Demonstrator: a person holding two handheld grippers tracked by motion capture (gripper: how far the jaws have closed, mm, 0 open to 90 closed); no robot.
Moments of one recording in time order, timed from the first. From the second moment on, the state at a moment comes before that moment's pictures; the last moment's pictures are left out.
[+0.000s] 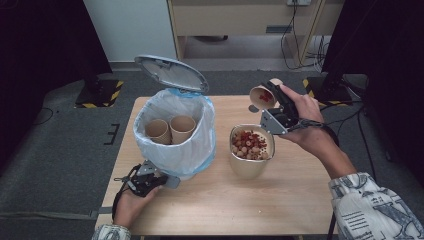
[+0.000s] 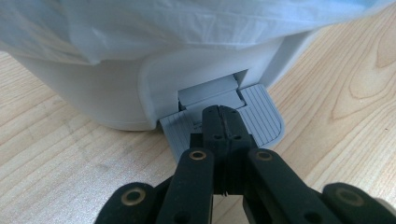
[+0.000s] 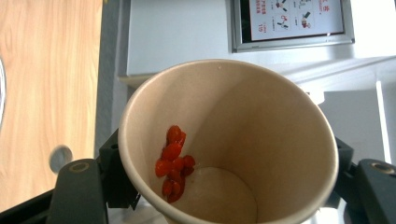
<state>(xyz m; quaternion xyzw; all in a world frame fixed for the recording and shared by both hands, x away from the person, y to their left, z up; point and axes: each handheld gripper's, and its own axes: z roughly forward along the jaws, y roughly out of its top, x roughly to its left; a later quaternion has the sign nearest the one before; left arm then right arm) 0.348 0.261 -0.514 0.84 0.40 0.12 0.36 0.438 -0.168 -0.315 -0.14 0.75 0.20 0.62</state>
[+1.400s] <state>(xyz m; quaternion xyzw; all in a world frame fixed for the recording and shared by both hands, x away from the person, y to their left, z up) 0.348 0.261 -0.514 0.84 0.40 0.12 0.36 0.443 -0.170 -0.302 -0.03 0.76 0.35 0.55</state>
